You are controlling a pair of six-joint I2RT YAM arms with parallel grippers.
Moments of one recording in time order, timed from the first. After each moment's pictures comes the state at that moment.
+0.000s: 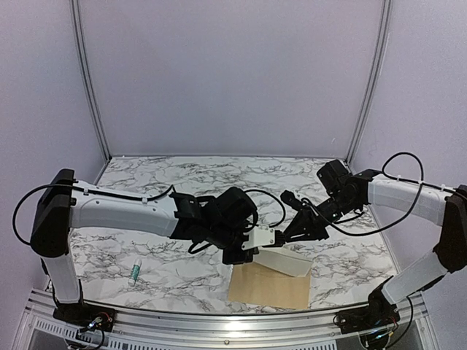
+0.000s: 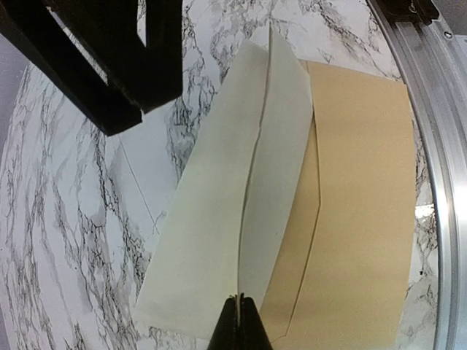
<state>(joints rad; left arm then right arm) -1.18 1.90 1.41 -0.39 0.05 0.52 0.47 1.42 0.97 -0.76 -0.88 -0.72</state>
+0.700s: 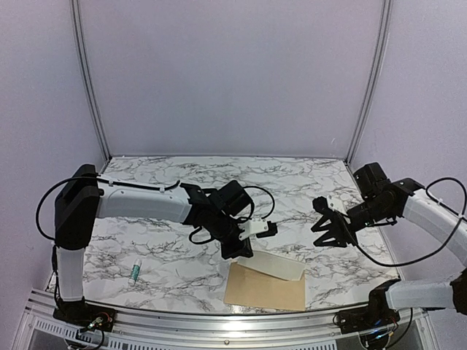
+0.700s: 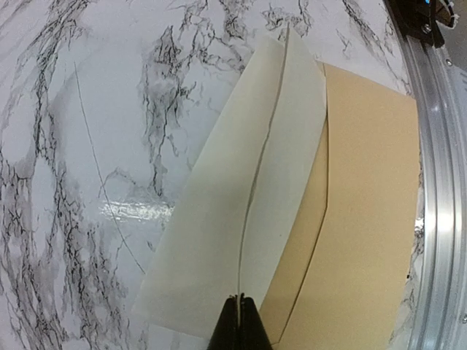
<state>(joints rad) -1.07 2.04 1.51 -0.51 0.29 0.36 0.31 1.10 0.87 -0.92 -0.76 -0.94</state>
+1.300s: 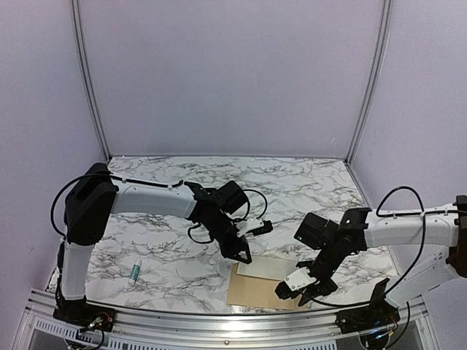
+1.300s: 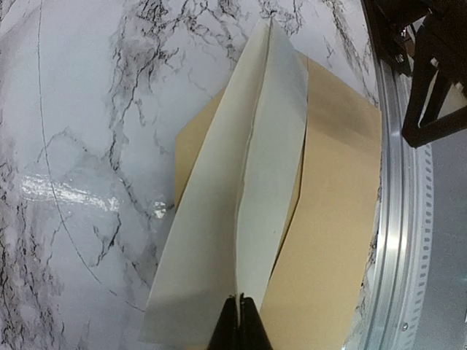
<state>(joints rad) -0.99 2.13 1.56 -0.57 0.56 0.20 0.95 1.29 0.73 -0.88 -0.49 -0.97</state>
